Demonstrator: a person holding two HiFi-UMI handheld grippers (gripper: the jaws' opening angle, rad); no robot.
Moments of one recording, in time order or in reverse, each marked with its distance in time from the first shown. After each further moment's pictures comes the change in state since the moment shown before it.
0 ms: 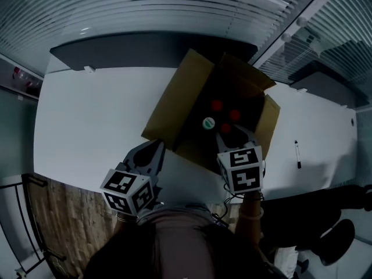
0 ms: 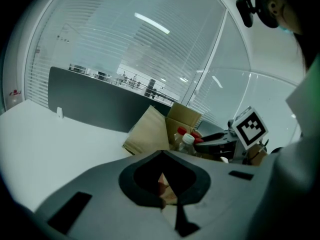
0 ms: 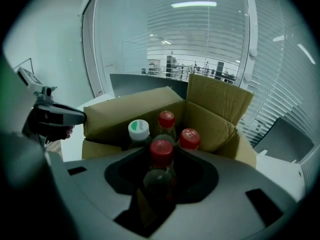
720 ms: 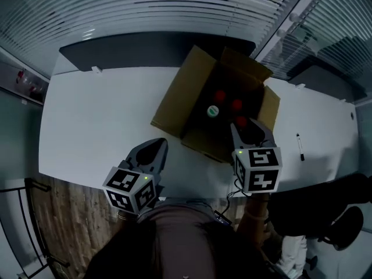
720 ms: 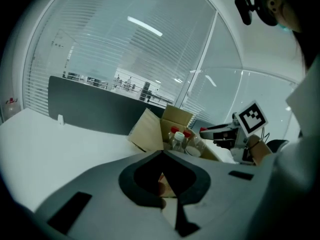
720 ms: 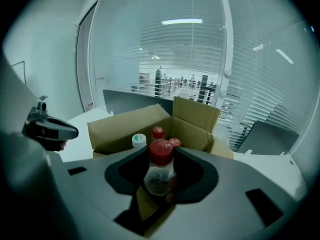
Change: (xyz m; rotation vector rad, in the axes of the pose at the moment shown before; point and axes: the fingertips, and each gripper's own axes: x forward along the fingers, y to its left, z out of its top) left arm -0.041 -0.007 -0.004 0.064 -0.017 -0.034; right arm -0.062 -0.004 0.016 0.094 -0.159 -0.126
